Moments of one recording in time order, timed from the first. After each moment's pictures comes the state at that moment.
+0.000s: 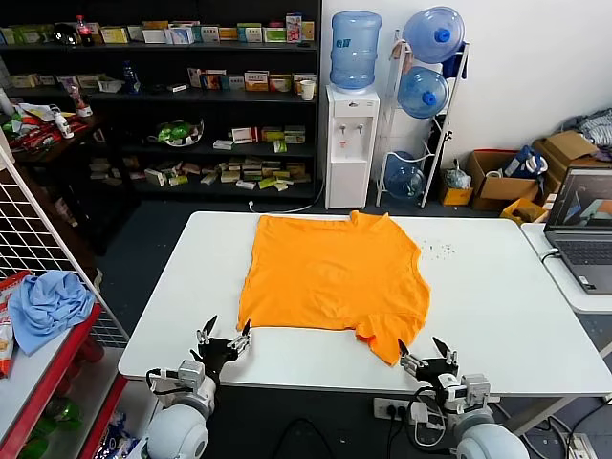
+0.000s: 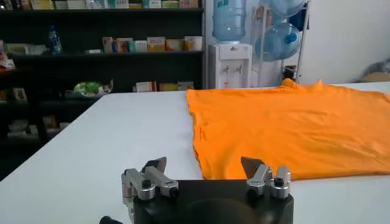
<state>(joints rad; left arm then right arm) 1.20 -1.08 -0.13 -1.66 -0.44 0.07 -0.27 -1.40 1.18 0.44 1.81 0.44 -0.28 0.08</state>
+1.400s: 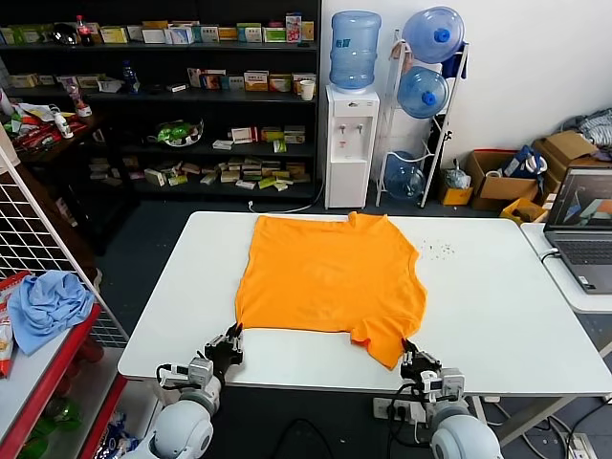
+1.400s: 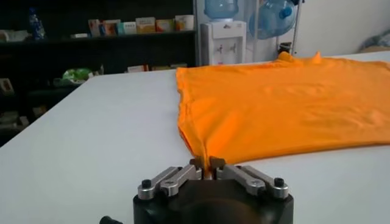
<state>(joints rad) 1.16 -1.09 -0.09 -1.60 -0.42 0.11 -0.24 -1.35 1.23 0.40 1.75 0.37 -0.31 0.12</state>
